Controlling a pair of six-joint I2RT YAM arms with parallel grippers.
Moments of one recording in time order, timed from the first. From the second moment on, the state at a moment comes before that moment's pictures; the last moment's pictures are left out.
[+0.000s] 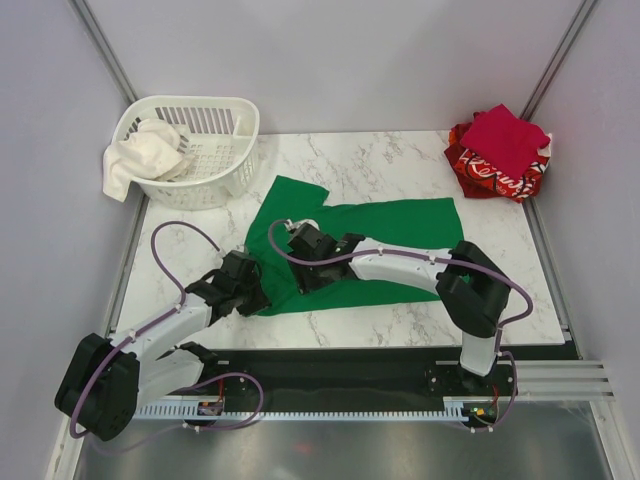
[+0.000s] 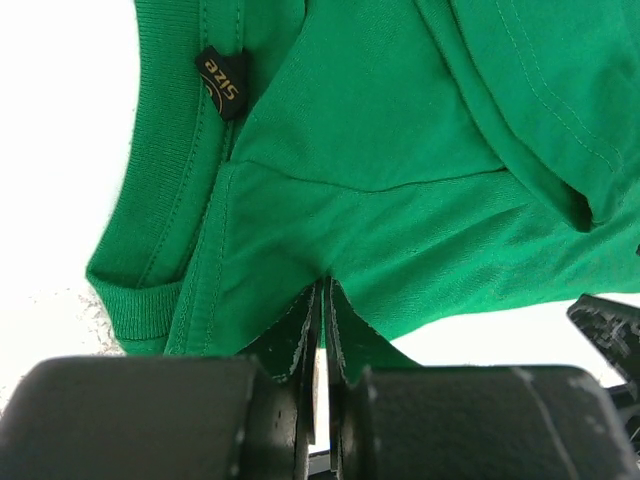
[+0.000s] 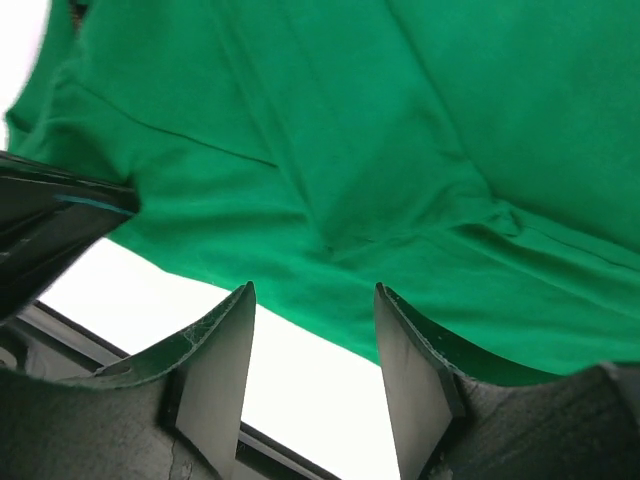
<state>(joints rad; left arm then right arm) -0.49 1.05 0.41 -0.36 -0.01 -0.82 1.00 1.85 1.31 -0.49 0.07 0.54</state>
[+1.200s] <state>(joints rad) -0.49 1.05 0.40 -0.34 -0.01 -0.82 1.02 2.00 1.50 -0.55 0.30 0.47</state>
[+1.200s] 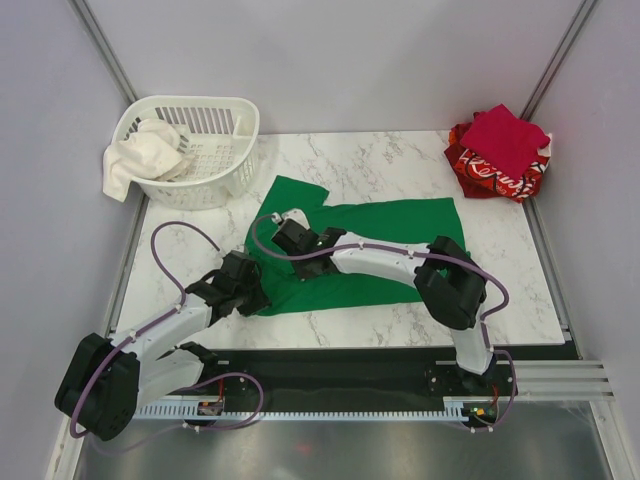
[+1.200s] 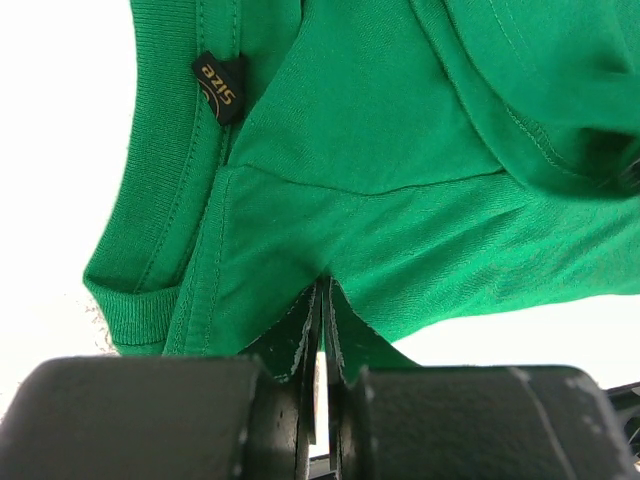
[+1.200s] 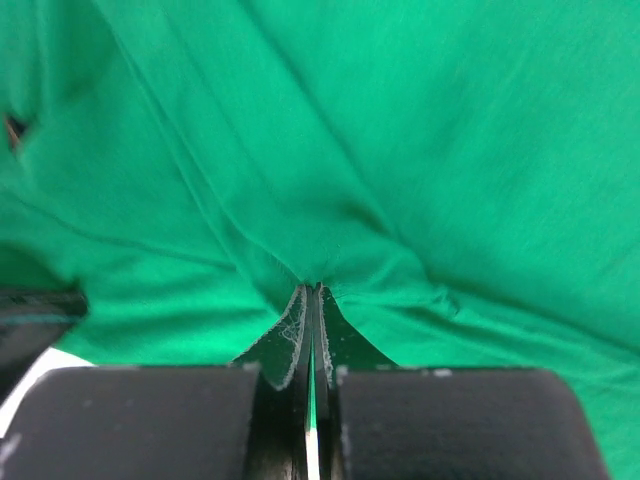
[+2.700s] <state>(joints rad) -0.49 1.07 0.41 -0.34 -0.01 -0.82 0.56 1.46 0.95 -0.39 0.29 0.44</state>
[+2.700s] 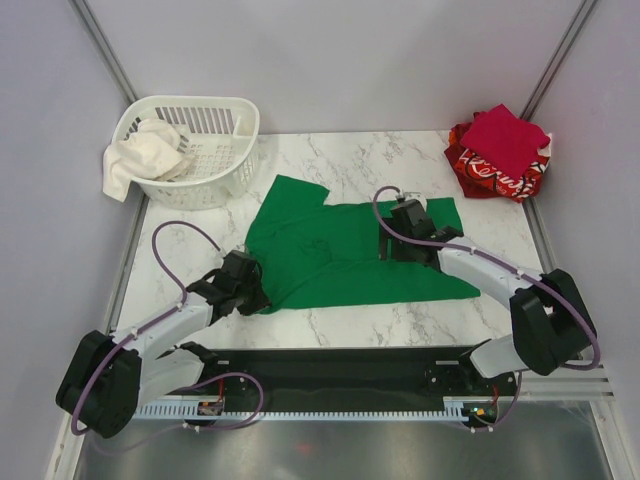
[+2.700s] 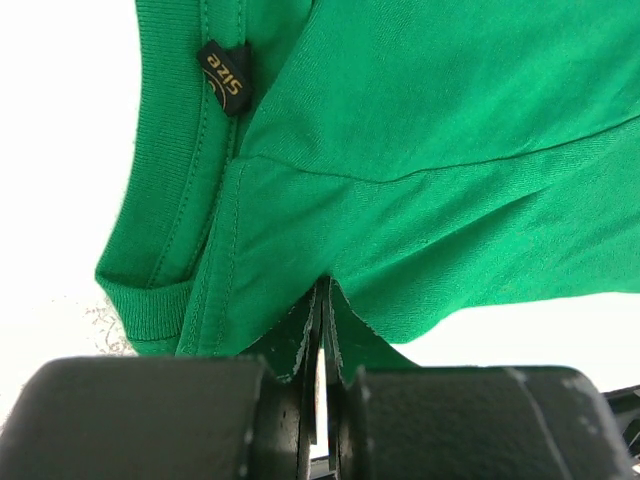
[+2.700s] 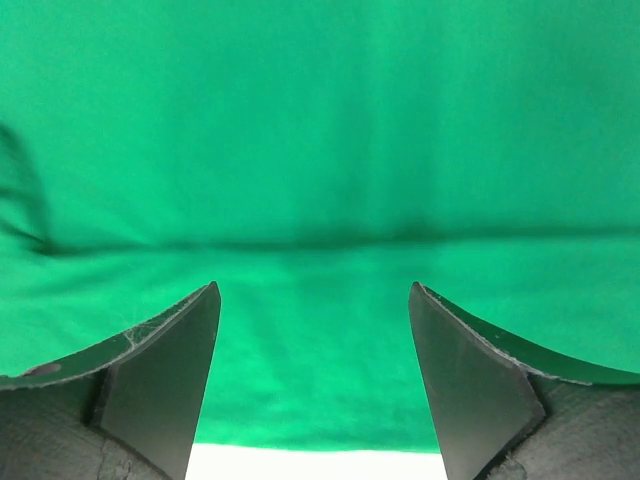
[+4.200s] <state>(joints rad) -0.64 0.79 0.92 -0.82 -0.06 -0.81 0.20 0.85 0.63 -0.64 -0.04 0.70</state>
